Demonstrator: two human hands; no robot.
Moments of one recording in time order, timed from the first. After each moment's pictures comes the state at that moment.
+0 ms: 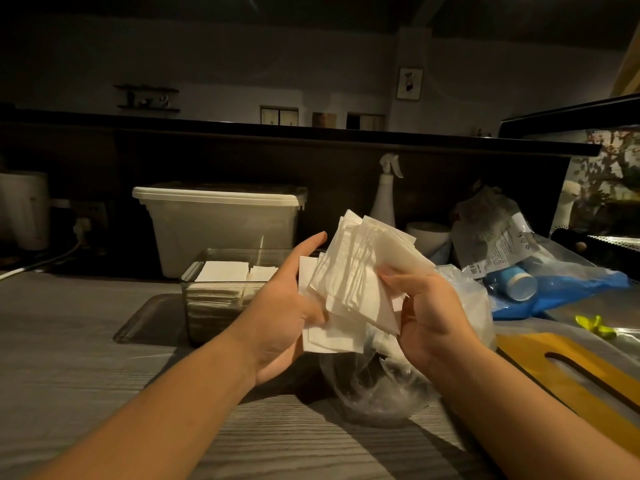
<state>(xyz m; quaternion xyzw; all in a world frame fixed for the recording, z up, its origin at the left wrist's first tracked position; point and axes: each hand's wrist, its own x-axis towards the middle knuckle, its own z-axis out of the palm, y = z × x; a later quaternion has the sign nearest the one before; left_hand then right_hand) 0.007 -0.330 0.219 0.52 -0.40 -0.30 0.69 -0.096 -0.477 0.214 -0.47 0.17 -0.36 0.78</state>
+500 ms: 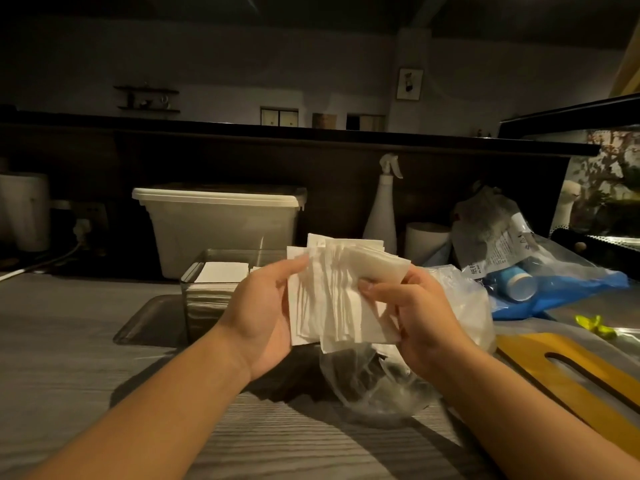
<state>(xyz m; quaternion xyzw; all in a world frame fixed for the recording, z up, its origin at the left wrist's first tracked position) 0.007 -0.326 0.227 0.47 -0.30 -0.36 0.75 -0.096 -0.474 0.210 -0.62 0.13 -0.34 0.70</state>
